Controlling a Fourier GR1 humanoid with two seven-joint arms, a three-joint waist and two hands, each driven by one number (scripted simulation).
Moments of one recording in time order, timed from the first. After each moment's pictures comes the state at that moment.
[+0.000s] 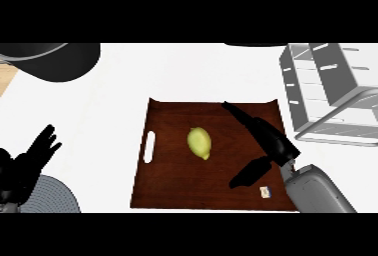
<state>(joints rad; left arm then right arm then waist) 0.06 0.49 -0.02 -1.35 0.26 0.05 0.08 -0.32 -0.30 0.42 -1.47 0.20 0.14 0.19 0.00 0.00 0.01</state>
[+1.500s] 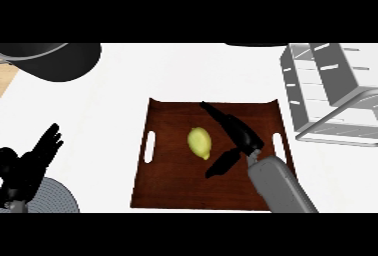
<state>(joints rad) 0.04 0.36 0.12 -1.36 0.10 -0.06 0.10 -0.42 -0.03 0.27 -1.12 0.42 0.18 -0.03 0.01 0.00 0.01</state>
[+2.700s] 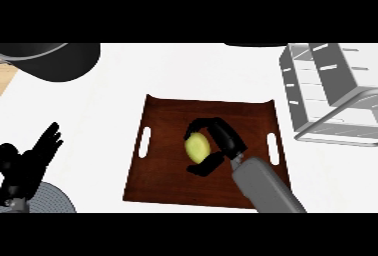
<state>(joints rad) 0.02 0.31 0.18 -1.37 0.05 -0.09 0.15 -0.48 -0.01 0.41 -0.98 0.31 -0.06 -0.22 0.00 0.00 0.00</state>
